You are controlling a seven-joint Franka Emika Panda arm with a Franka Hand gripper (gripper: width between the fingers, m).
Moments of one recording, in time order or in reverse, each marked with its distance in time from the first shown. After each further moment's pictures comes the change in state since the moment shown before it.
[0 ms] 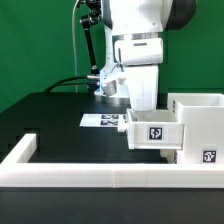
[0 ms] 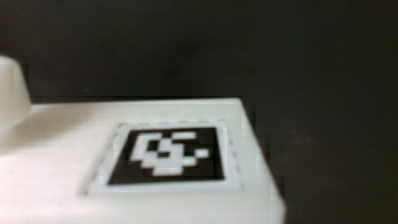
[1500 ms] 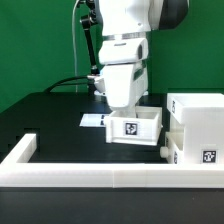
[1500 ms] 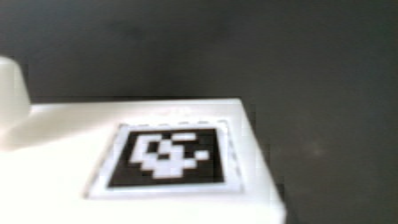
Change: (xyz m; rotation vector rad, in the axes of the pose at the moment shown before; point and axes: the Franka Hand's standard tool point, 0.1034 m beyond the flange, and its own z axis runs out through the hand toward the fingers) arm -0.016 -0.026 -0.001 -0.010 0.016 0.171
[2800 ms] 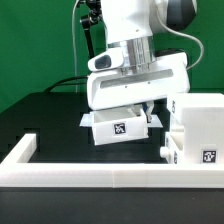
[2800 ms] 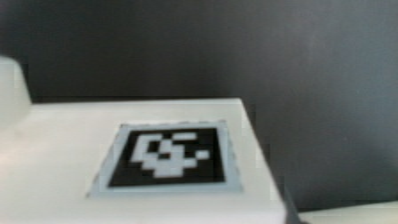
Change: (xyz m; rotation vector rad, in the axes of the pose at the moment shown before) arm 0.014 -0.037 0.013 0.059 0.071 1.342
